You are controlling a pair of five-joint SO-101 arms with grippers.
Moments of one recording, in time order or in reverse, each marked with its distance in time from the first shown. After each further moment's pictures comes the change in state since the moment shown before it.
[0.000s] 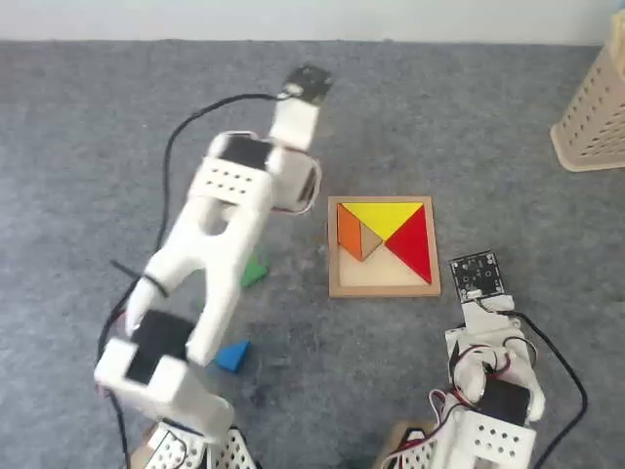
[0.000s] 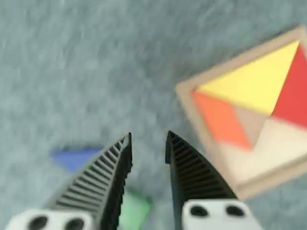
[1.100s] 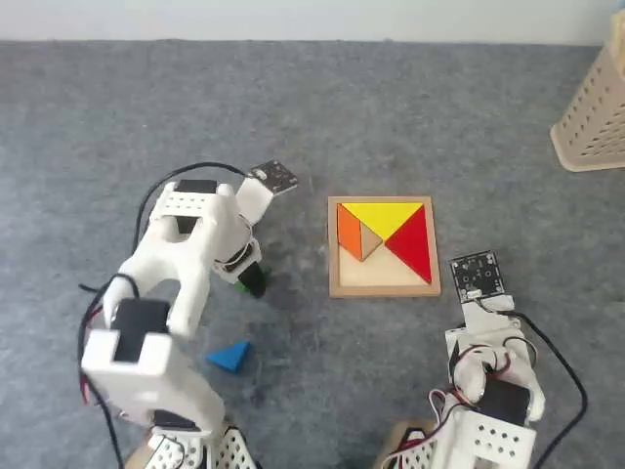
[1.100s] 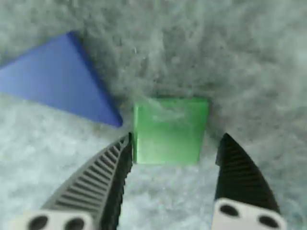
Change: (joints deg) left arm -13.0 6.6 20.0 -2.2 -33.7; right arm 0.0 0.0 0.0 0.0 0.0
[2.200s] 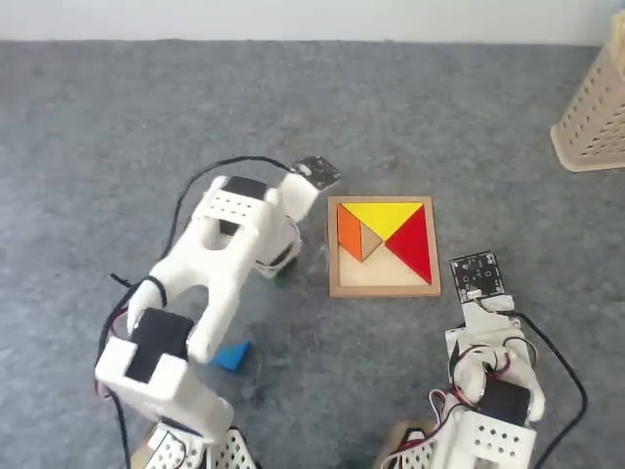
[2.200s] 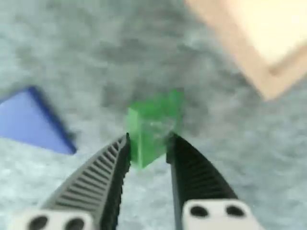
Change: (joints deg) left arm 14.4 -4.6 -1.9 3.7 13.1; right arm 0.0 0.0 0.0 0.0 0.0
